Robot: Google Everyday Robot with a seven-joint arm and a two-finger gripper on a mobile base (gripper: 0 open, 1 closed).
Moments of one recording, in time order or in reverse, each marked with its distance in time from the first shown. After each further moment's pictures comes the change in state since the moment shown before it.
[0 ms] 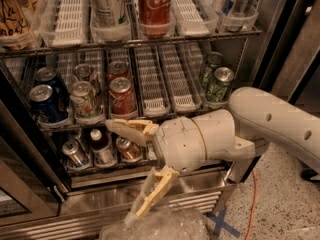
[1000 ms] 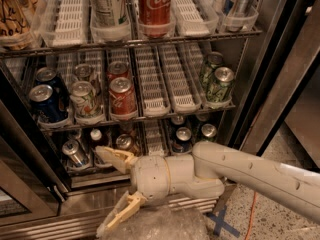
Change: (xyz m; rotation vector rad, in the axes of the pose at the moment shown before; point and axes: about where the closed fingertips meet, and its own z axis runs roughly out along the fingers) arm 0.102 -0.022 0.060 0.105 -0.209 0.083
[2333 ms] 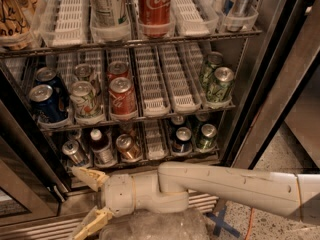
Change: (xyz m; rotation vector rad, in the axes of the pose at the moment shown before) arm 0.080 -0.009 0.068 -0.005 -0.038 0.096
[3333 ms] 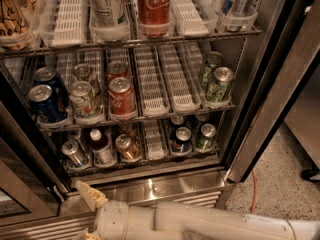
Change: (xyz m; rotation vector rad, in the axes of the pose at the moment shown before) arm 0.033 0.014 0.015 0.225 -0.117 0.035
